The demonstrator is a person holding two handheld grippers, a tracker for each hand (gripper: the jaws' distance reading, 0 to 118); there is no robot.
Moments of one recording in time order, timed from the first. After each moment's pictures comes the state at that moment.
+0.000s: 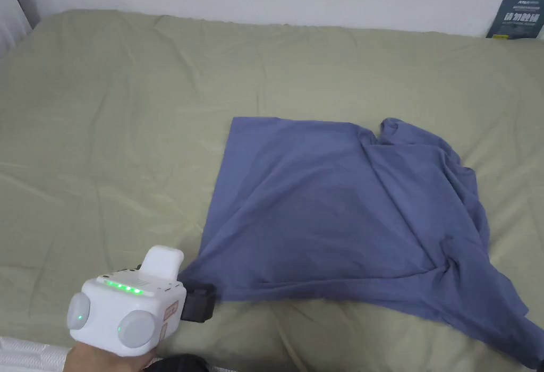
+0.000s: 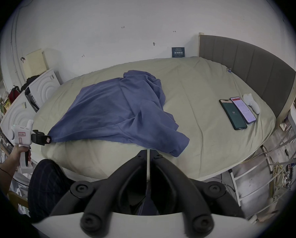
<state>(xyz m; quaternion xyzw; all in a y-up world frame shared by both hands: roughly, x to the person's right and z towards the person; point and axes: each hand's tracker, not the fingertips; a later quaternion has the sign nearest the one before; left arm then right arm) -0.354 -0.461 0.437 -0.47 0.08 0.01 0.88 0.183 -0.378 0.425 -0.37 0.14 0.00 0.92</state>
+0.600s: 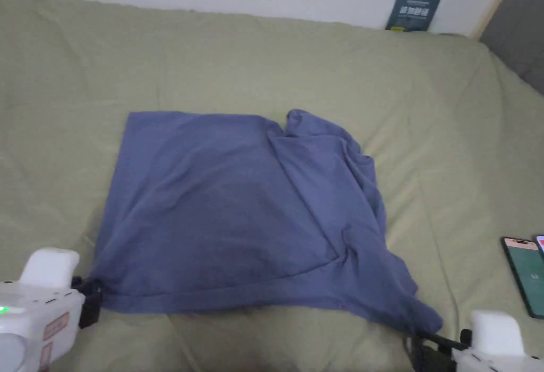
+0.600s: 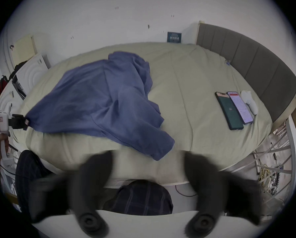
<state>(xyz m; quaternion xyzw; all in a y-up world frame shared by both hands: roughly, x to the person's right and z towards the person) -0.326 -0.417 0.427 -0.45 0.05 0.06 0.89 0.192 -0.402 0.366 -0.44 0.10 0.05 0.89</state>
